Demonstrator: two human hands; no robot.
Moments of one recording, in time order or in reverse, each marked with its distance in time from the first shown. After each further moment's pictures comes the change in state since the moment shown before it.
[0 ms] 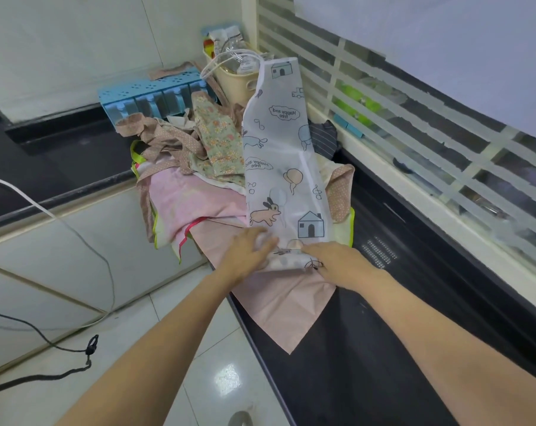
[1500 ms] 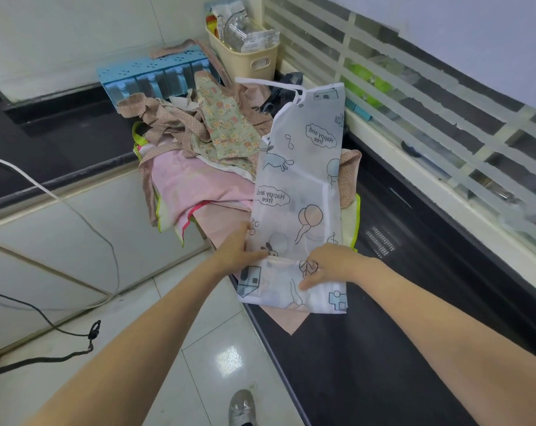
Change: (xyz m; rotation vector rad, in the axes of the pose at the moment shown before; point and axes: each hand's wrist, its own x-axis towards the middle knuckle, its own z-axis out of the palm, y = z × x) left_hand -0.025 -0.009 -0.014 -0.216 -0.159 -0.194; right_hand 0.005 -0.009 0.018 0.006 -0.215 -0.038
